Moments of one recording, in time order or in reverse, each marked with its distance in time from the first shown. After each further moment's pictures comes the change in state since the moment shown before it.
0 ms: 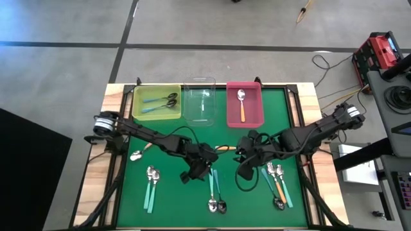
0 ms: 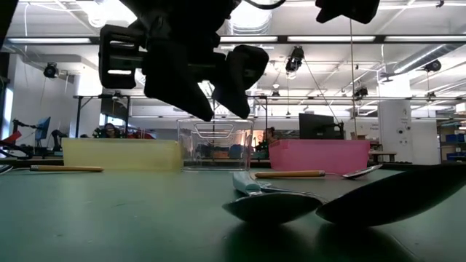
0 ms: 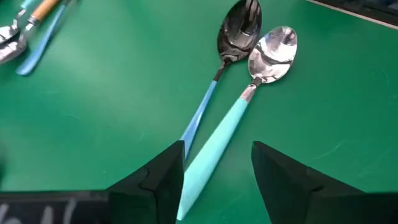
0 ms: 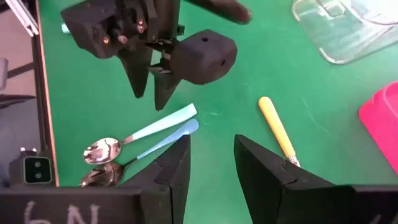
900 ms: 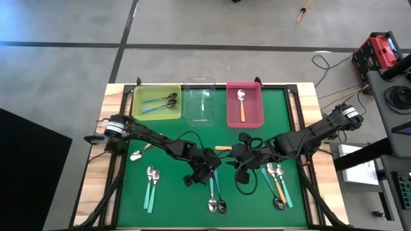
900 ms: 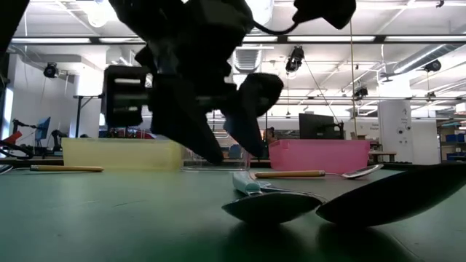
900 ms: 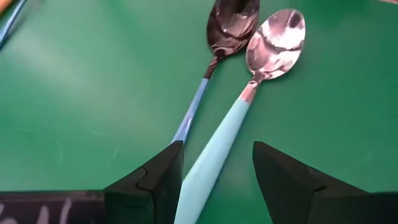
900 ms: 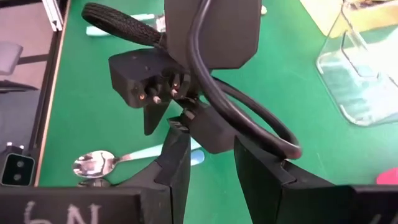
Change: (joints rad) left arm -0.010 0.135 0.006 0.131 0.049 0.022; right arm 0.000 0.021 -0.101 0.268 0.024 -0.247
